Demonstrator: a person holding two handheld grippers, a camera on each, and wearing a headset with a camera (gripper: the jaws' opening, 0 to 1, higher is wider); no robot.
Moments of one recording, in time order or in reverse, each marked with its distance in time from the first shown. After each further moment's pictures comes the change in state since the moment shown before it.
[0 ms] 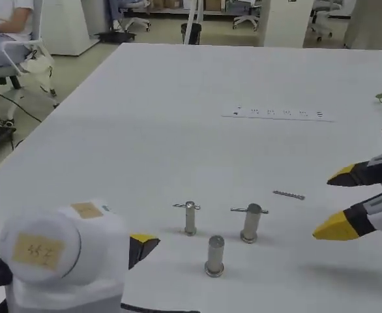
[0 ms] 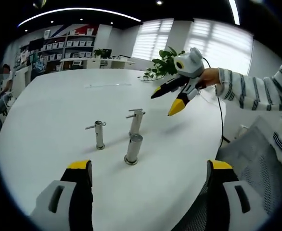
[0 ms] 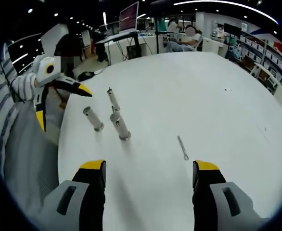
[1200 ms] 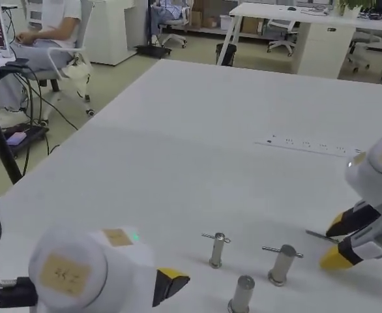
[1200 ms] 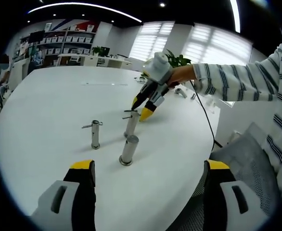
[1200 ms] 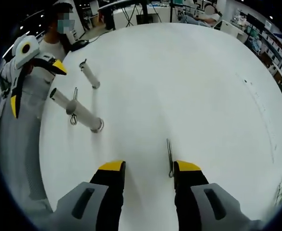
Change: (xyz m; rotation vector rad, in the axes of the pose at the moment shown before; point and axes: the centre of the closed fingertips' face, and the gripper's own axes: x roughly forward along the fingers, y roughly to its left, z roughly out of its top) left arm 0.002 -0.006 0.007 -0.053 -0.013 -0.066; right arm 0.051 -0.038 -0.012 -0.124 0.298 0.042
